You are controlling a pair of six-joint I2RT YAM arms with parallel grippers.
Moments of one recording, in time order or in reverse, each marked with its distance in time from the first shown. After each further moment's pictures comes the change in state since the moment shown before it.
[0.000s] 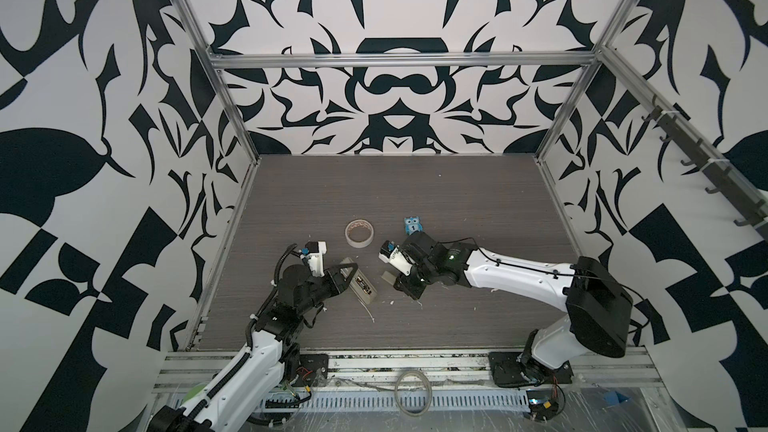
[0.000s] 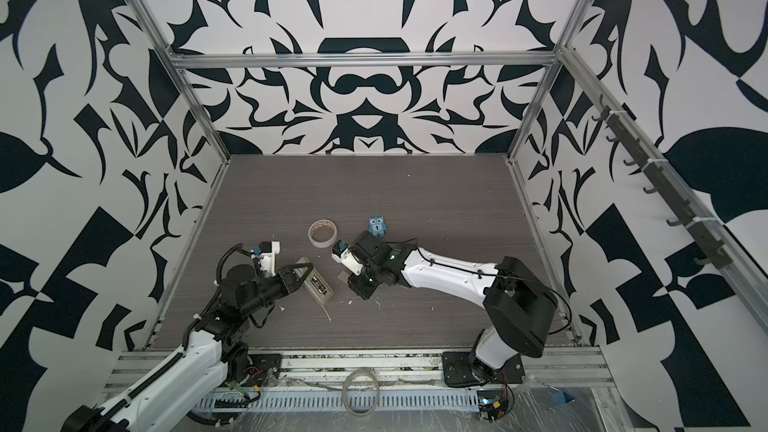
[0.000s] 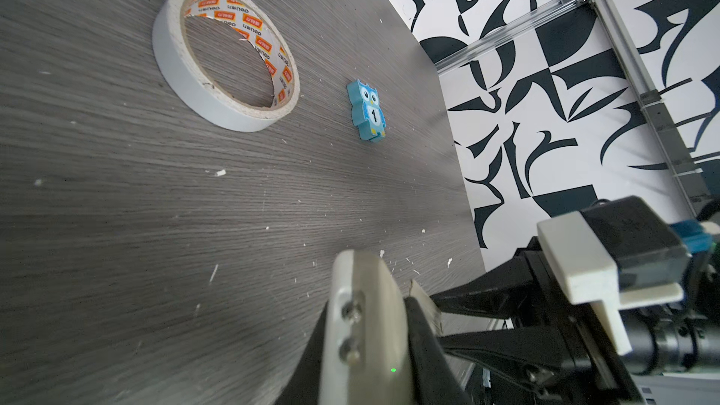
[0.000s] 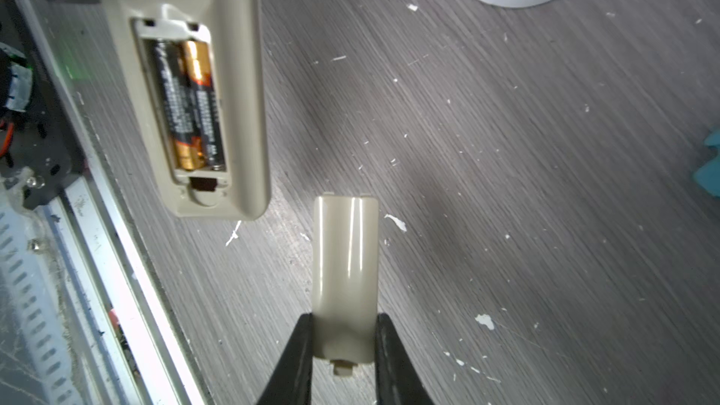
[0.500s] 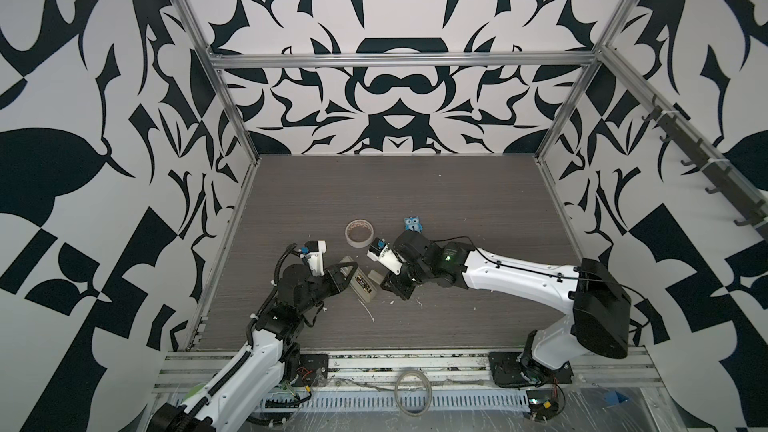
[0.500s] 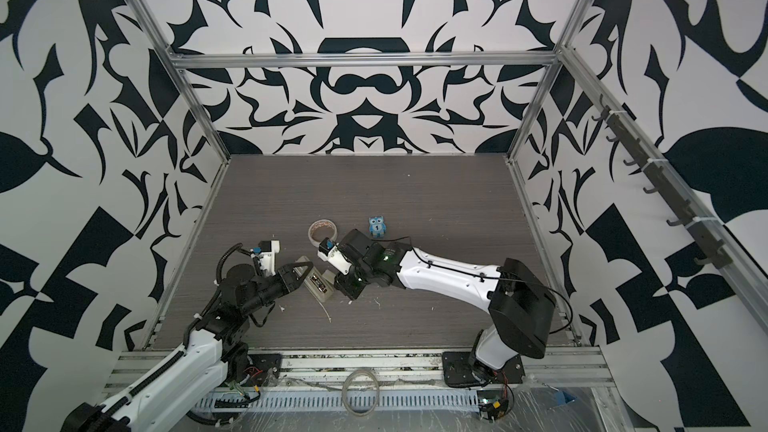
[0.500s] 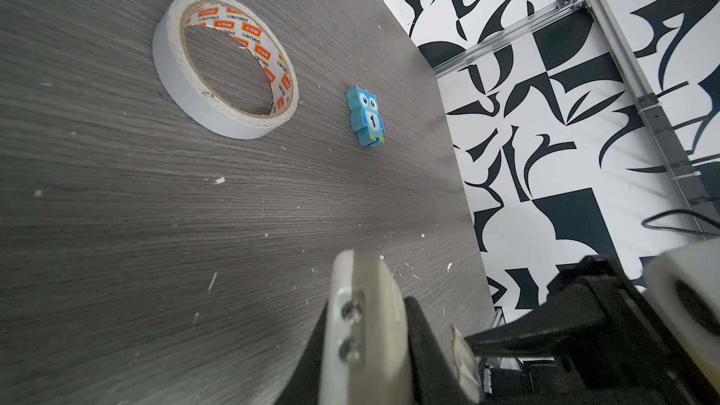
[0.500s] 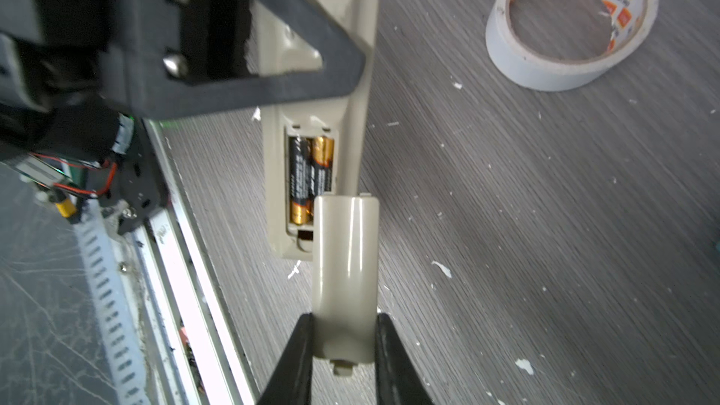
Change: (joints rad) left arm 0.000 0.015 0.000 0.023 -0.005 0.000; right arm 0.051 0.000 0.095 0.007 -0.028 0.065
